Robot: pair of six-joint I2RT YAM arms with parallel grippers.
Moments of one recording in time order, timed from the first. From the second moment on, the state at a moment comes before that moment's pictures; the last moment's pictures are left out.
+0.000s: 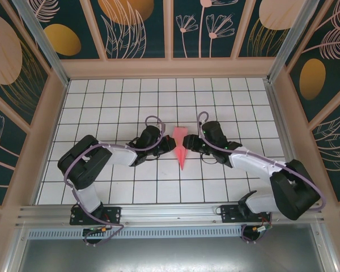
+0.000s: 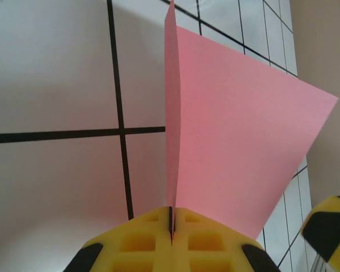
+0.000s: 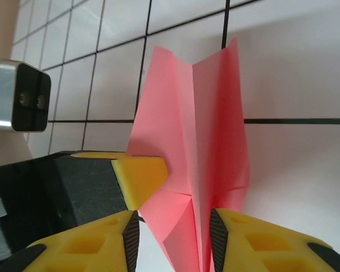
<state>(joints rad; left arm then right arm) -0.73 1.78 0.73 0.48 0.25 -0.99 0.62 1.34 0.64 -0.01 -0.21 0.72</state>
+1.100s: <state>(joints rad) -0.73 1.85 0.73 0.50 0.25 -1.00 0.68 1.54 0.74 -0.13 -0.26 0.71</state>
